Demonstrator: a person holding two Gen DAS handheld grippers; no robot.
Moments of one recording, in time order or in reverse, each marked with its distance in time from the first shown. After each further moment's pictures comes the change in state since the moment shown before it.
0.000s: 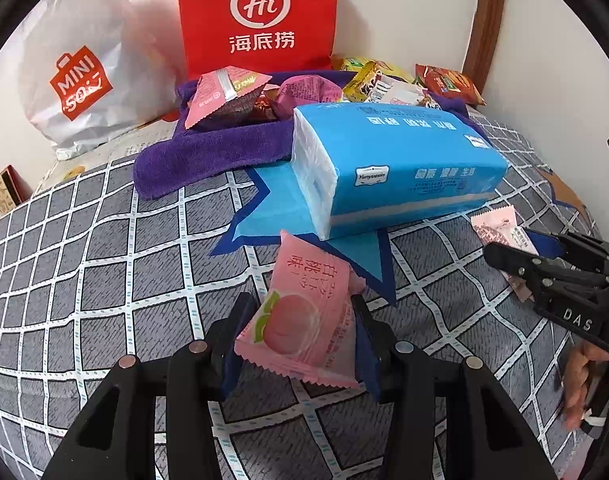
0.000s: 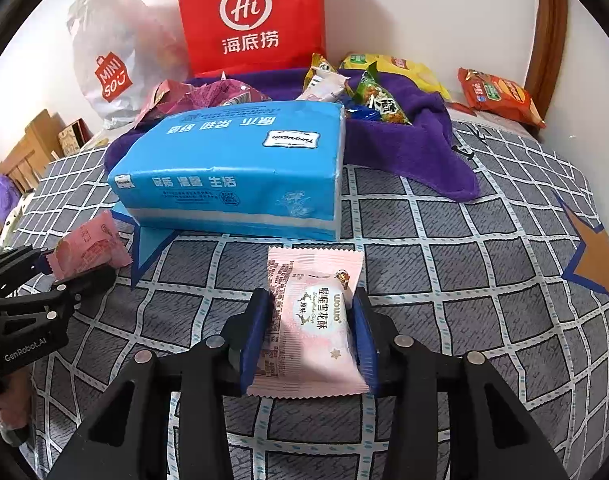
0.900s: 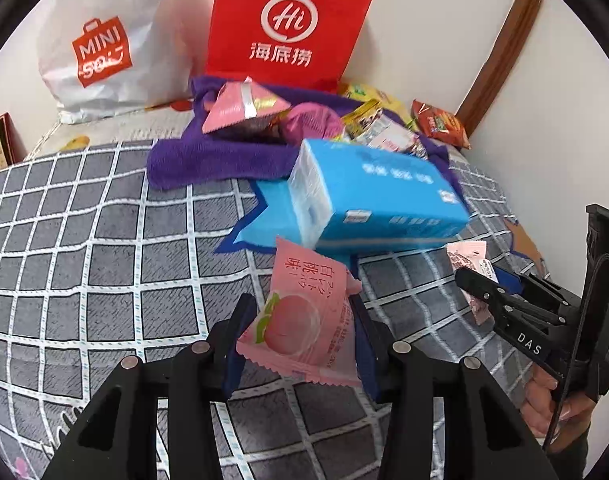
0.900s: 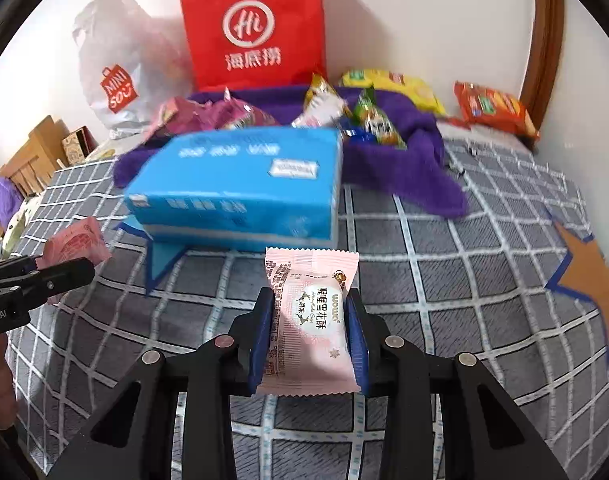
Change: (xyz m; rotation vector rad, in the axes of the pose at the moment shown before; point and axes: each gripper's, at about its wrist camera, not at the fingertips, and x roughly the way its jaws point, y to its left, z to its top) left arm -0.039 0.017 0.010 -0.174 0.001 -0.153; right arm -0.029 0.003 0.008 -0.008 -0.047 0.013
